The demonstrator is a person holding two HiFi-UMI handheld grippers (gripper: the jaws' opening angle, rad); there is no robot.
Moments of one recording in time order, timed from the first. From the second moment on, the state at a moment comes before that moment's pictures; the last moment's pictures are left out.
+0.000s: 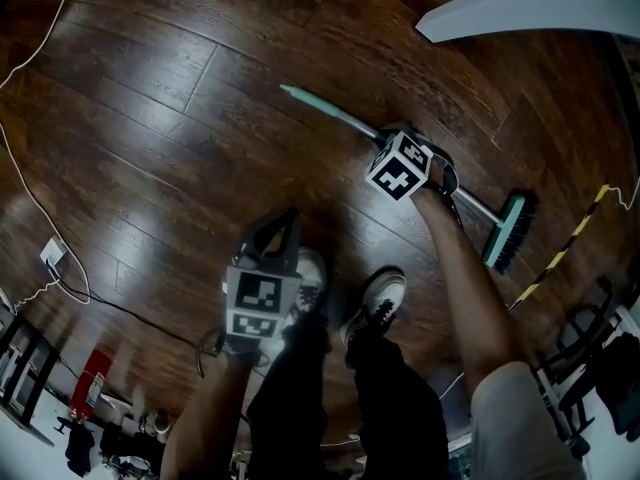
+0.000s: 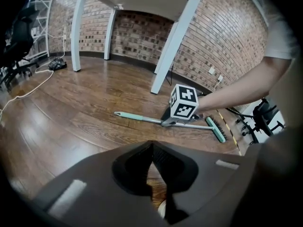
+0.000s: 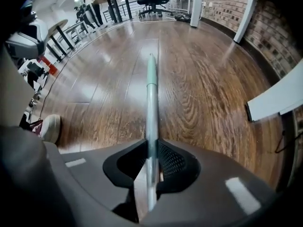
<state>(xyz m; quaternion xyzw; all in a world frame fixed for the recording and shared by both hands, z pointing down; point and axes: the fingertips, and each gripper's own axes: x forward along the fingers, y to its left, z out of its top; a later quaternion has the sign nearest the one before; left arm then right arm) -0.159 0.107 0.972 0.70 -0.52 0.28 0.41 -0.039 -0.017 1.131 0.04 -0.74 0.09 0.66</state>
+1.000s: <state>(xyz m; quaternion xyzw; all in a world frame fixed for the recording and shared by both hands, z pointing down) -0.113 0.054 0.808 0.73 -0.49 0.28 0.38 0.031 -0.057 0.895 0.17 -0.79 0.06 0.59</state>
